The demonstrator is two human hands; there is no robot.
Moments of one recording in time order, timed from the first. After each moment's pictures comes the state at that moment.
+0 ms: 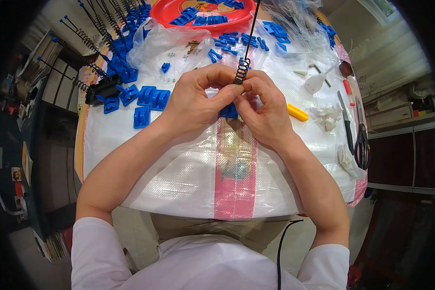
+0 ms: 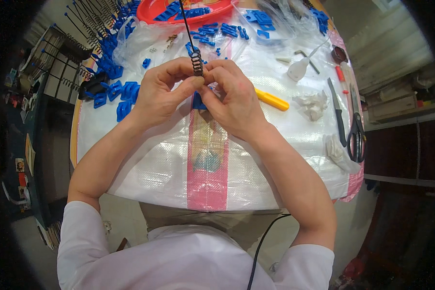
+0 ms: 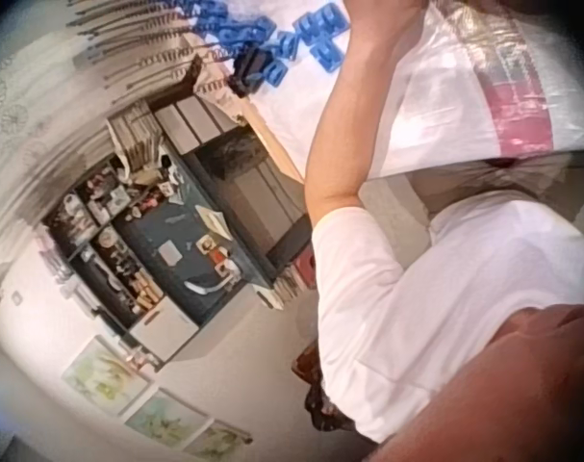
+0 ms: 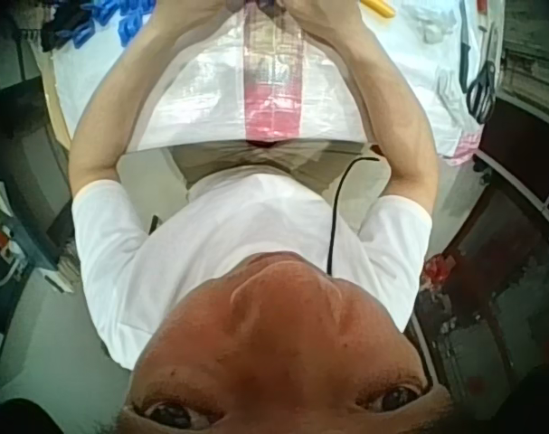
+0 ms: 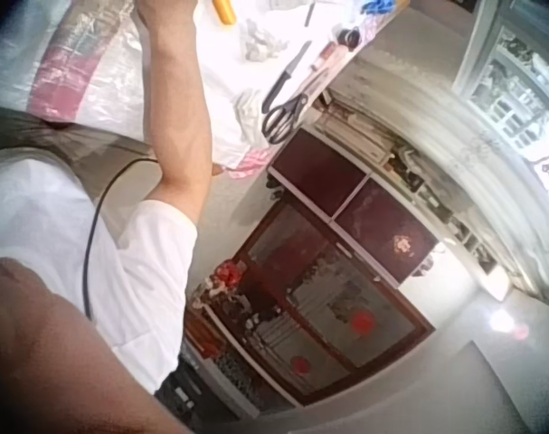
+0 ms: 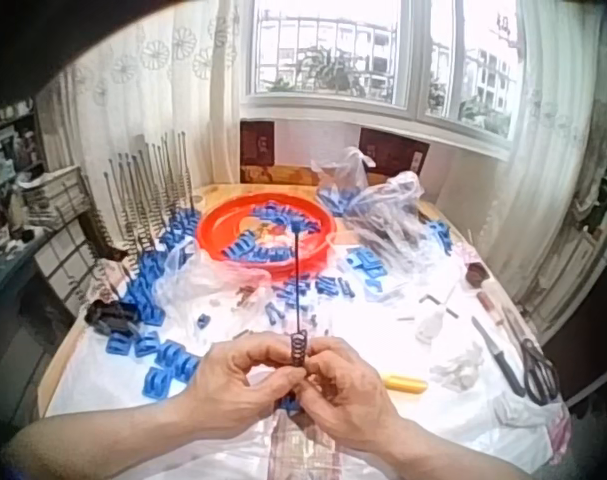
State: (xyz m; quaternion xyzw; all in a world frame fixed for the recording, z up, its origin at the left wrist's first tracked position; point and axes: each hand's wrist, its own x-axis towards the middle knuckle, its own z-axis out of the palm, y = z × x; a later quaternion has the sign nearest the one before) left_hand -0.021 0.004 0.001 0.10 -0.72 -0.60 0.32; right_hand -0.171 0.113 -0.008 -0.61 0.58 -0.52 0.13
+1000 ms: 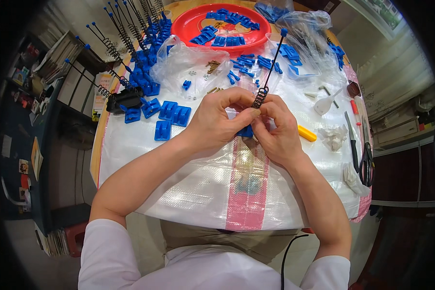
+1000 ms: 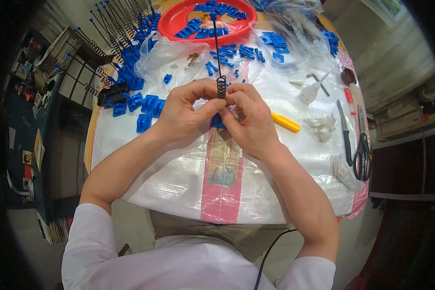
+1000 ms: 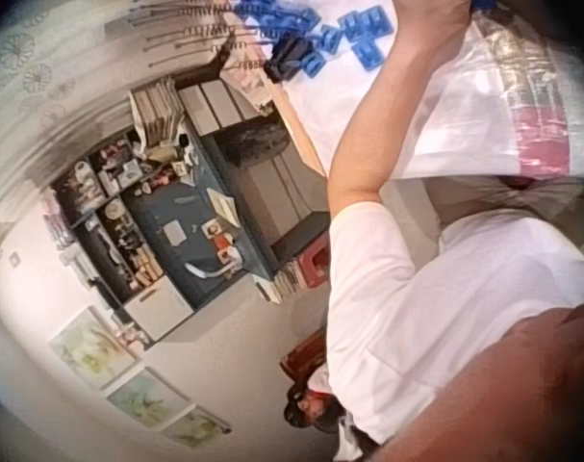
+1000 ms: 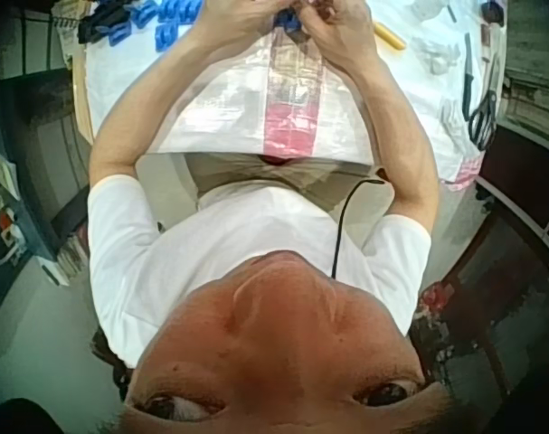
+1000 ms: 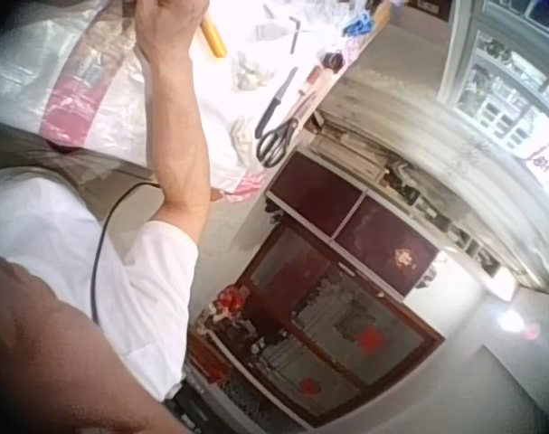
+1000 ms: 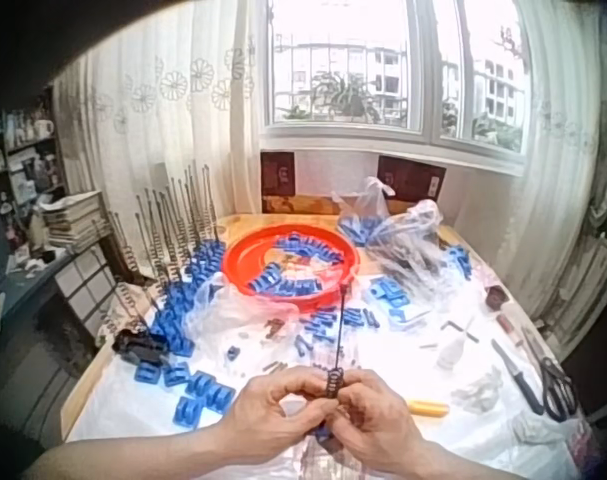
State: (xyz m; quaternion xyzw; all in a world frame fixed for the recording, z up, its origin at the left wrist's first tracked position) left_hand -0.019 0.005 0.009 0.12 -0.75 -0.58 0.31; right_hand -0.174 0.113 -0.008 -0.64 0.57 -0.51 0.09
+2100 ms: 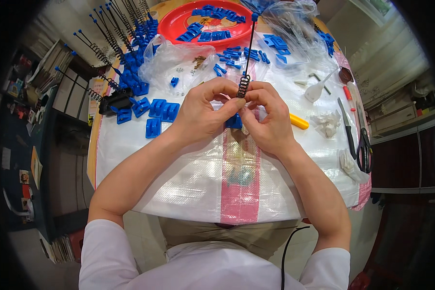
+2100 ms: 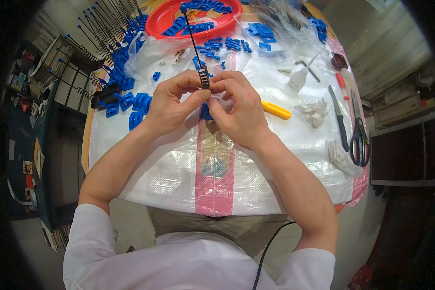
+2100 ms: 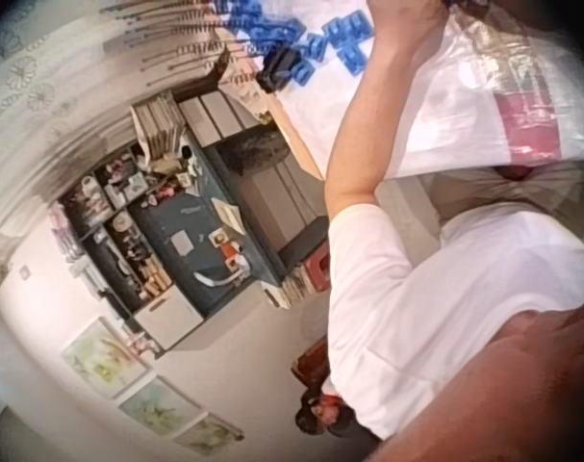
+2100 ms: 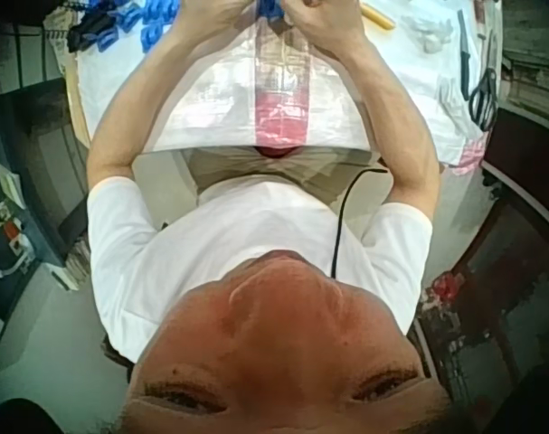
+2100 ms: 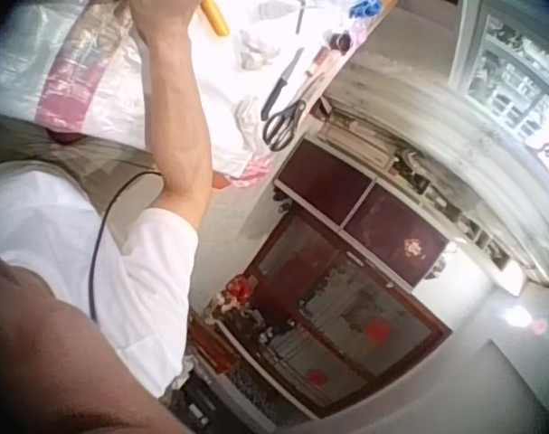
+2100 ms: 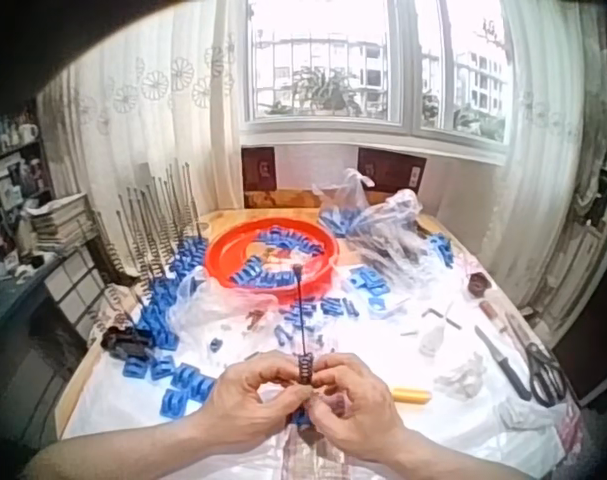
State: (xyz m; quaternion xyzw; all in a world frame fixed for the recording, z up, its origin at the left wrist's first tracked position) left_hand -0.021 0.004 0.005 0.10 -0.76 -0.56 0.33; right_hand -0.170 0.115 -0.008 -0.59 0.57 -0.55 0.10
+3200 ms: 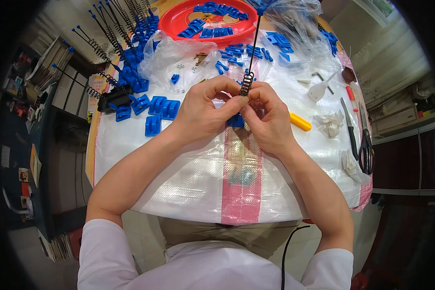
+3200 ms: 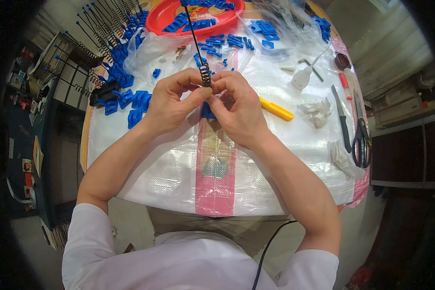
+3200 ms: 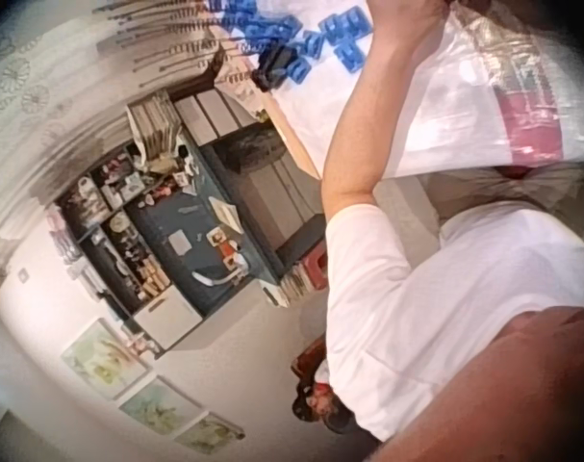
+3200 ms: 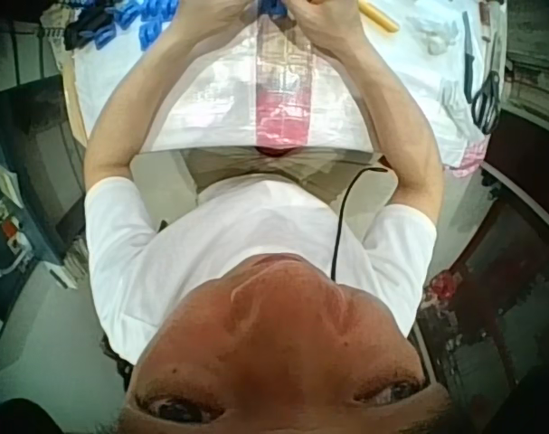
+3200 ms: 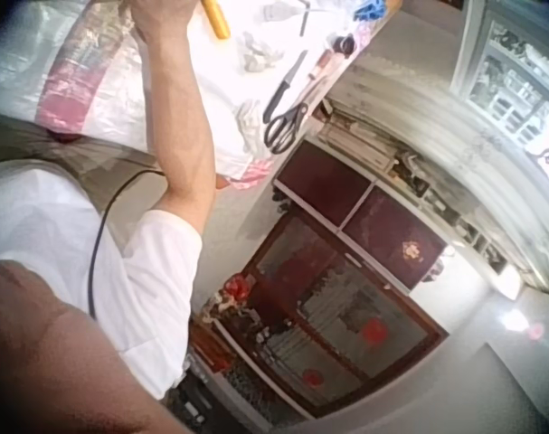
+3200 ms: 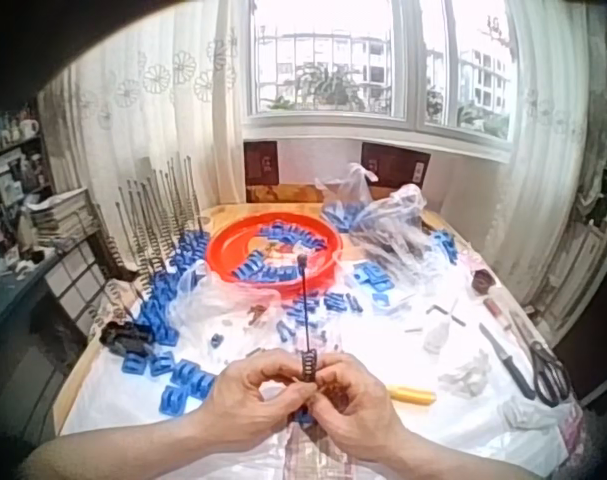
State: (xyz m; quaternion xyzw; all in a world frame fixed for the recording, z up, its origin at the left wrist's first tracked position) left_hand -0.019 0.003 0.006 0.14 -0.76 -0.56 0.29; right_hand -0.165 0.111 -0.021 -0.52 0.53 -0.62 0.26
